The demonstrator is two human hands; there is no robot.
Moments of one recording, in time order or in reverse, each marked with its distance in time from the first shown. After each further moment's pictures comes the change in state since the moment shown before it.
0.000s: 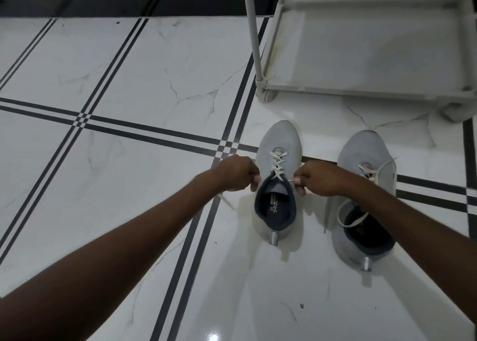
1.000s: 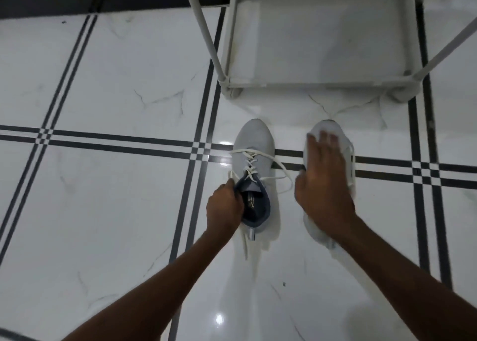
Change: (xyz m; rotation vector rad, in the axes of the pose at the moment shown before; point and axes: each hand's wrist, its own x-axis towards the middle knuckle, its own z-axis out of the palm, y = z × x) left_hand -0.027 0.052 0.078 -0.251 0.409 -0.323; right_hand -0.078 -0.009 0.025 -0.052 0.815 0.287
